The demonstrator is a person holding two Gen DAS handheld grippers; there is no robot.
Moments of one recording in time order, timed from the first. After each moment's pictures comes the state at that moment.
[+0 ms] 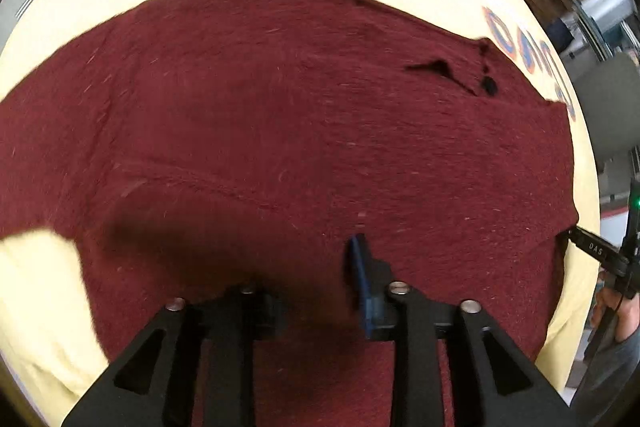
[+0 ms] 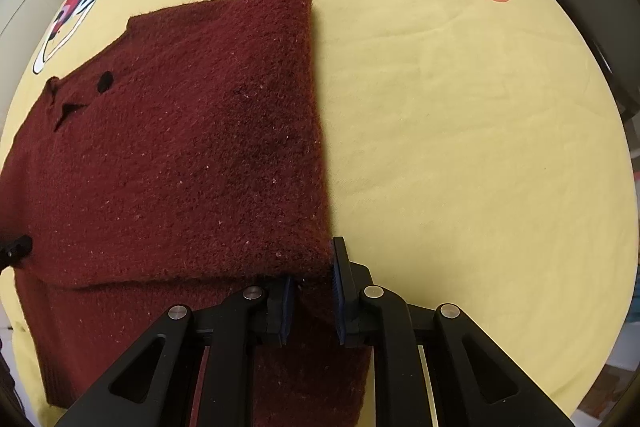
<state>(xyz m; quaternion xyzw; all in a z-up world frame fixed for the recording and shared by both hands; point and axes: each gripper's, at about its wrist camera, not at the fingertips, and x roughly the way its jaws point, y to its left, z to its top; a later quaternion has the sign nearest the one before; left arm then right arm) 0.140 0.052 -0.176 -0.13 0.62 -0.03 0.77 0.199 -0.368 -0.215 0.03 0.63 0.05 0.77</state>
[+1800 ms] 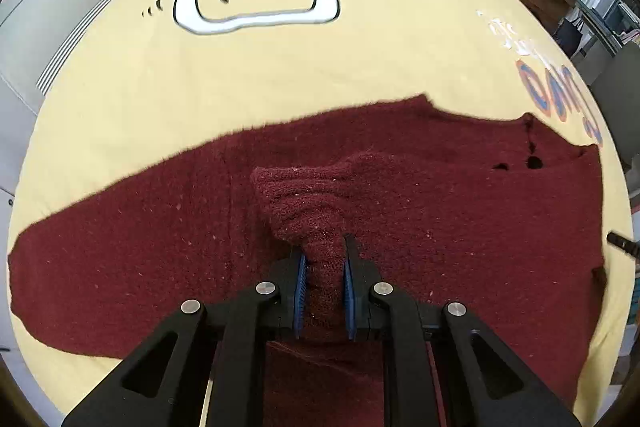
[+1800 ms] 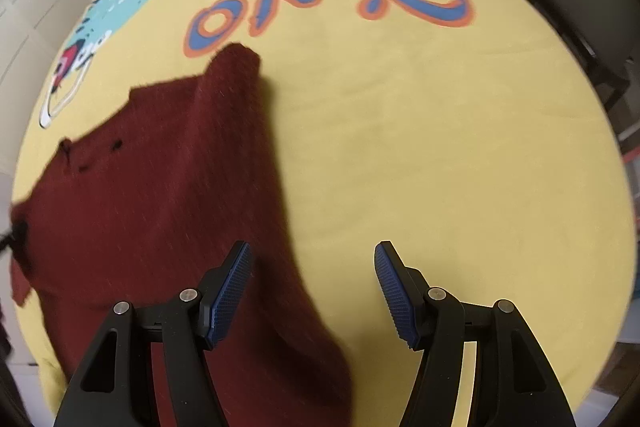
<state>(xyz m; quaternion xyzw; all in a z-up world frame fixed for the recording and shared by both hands) 0.197 0.077 -0.164 -0.04 0.57 -0.01 0.82 0.222 -0.377 -0.197 0.11 0.60 0.04 0.79</state>
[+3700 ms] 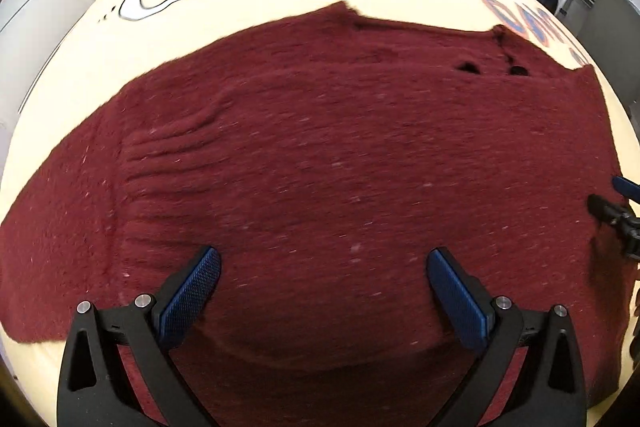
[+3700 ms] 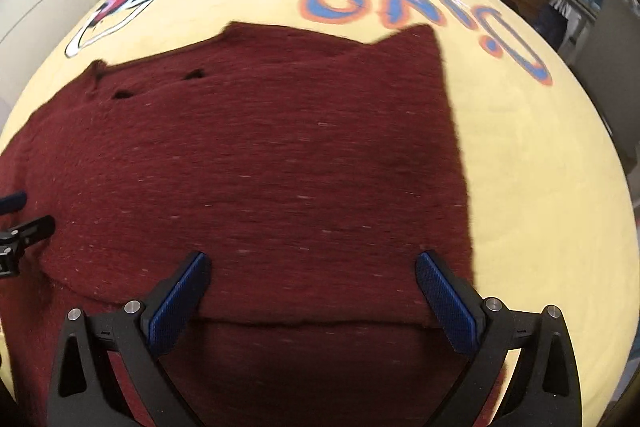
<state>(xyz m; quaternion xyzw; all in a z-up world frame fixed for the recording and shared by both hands) 0.168 0.023 -0.224 0.01 0.55 -0.04 0.83 0.193 -0.268 -0.234 -0.01 0.53 0.07 0.84</state>
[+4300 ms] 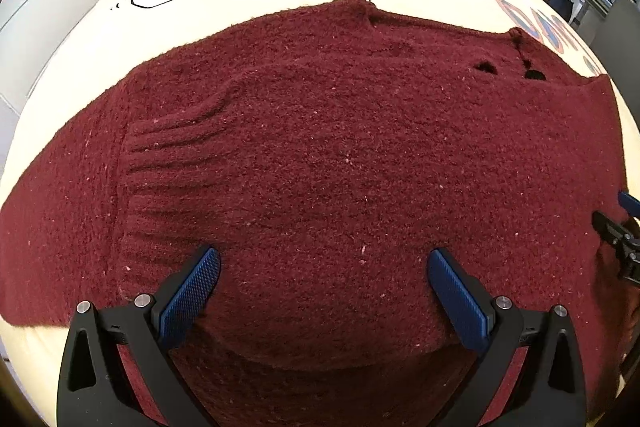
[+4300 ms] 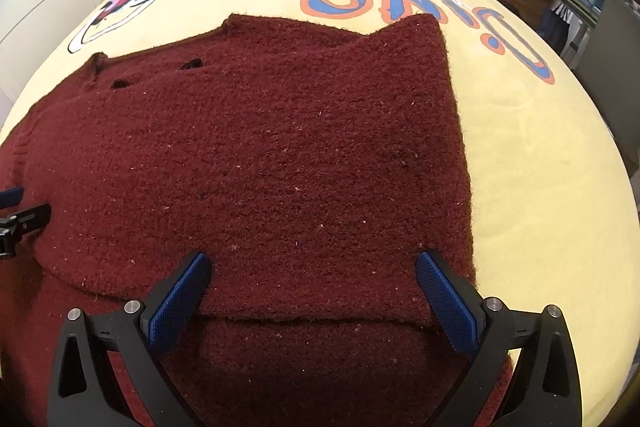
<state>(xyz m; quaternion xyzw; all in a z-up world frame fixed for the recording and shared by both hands) 0.171 0.011 -0.226 0.01 0.55 -0.02 0.84 0.189 -0.257 -0.242 -0.02 0.53 0.06 0.85</state>
